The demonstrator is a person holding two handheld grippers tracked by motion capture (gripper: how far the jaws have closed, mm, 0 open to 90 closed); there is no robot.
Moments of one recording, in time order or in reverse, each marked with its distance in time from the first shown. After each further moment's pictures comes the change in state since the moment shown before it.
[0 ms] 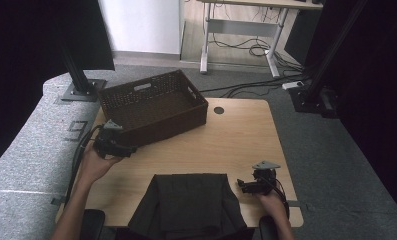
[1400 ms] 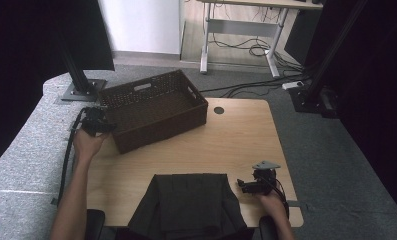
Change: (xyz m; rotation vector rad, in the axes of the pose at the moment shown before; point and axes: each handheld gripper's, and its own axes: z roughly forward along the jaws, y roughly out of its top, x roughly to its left) left arm 0.078 0.025 0.021 0.024 0.249 -0.185; right arm 0.000 0.000 0.000 -0.002 0.000 -0.001
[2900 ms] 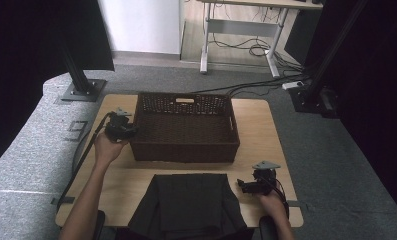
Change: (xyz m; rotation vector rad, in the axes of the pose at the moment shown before) left arm -0.073 -0.002 0.005 -0.077 -0.138 0.163; right arm 0.000 0.000 0.000 0.001 0.000 0.001
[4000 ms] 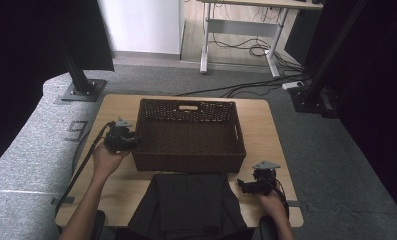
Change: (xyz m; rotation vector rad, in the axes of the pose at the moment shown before) left arm -0.020 -0.021 -0.026 -0.035 -0.074 0.017; right arm 0.000 0.000 0.000 0.002 0.001 0.001
